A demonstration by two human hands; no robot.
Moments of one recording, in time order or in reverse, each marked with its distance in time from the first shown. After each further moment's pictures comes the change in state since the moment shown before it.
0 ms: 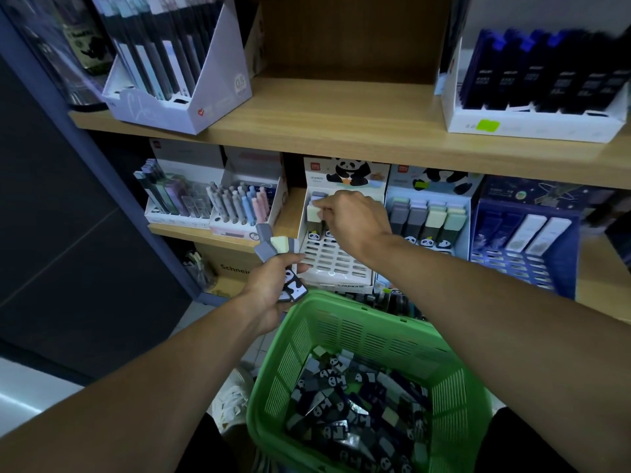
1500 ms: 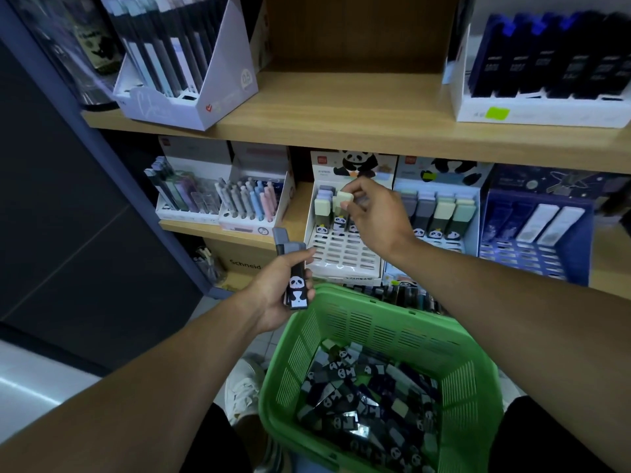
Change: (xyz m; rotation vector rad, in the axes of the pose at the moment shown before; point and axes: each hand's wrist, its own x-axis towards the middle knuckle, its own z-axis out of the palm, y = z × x) left_hand -0.003 -0.004 -0.012 -0.098 -0.246 -0.081; right_hand -0.023 0.012 -0.003 0.597 0.160 0.123
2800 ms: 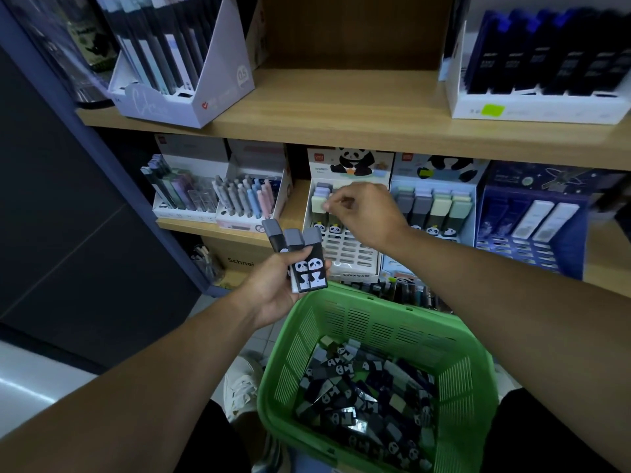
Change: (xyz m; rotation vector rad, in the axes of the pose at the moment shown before) left_hand -0.010 0.004 0.004 -0.089 -0.113 0.061; right_hand 0.006 -0.008 -0.002 -0.148 -0.142 -0.062
